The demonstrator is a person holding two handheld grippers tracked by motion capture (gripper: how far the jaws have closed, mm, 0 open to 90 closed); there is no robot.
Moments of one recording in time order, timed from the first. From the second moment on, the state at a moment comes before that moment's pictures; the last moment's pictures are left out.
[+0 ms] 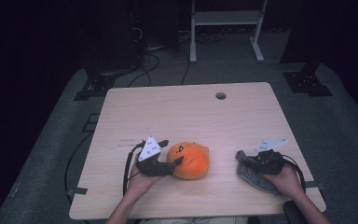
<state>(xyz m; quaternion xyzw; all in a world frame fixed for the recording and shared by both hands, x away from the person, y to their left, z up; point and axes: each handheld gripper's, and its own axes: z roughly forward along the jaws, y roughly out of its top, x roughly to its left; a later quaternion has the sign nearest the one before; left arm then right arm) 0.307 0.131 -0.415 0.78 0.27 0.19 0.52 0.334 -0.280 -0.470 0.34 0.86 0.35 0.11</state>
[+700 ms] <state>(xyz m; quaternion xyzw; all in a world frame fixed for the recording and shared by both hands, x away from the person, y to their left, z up) 0.313 0.126 -0.433 0.81 0.24 0.14 0.51 0.313 -0.263 -0.405 0.27 0.77 0.56 0.11</state>
